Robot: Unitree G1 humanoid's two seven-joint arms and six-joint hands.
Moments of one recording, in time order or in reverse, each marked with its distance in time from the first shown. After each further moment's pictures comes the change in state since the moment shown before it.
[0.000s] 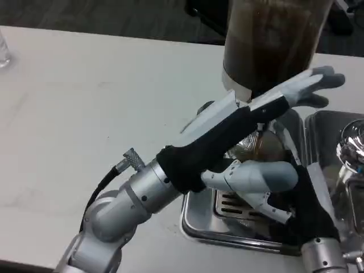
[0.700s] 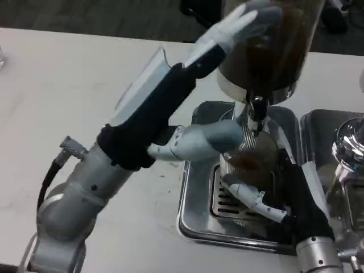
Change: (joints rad) left arm 0.070 0.058 0.207 -0.195 0.023 -0.014 0.122; right arm -0.013 0.016 0.002 0.028 0.012 -0.034 0.000
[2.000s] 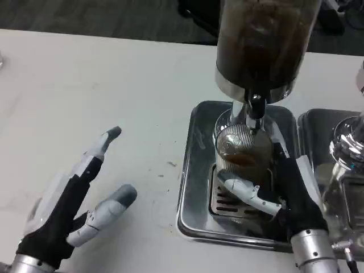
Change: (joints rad) left arm 0.395 0.088 0.211 0.306 0.244 -0.029 0.260; right arm -0.061 0.010 0.002 0.076 0.023 -0.029 0.020
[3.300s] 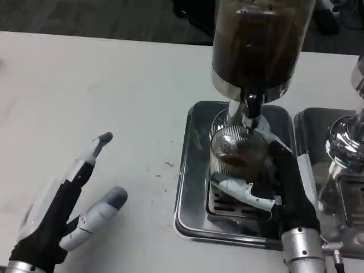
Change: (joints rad) left arm 0.018 0.015 -0.004 0.020 -0.042 0.000 0.004; right arm -0.033 0.065 0.000 0.076 -0.022 -0.053 -0.129
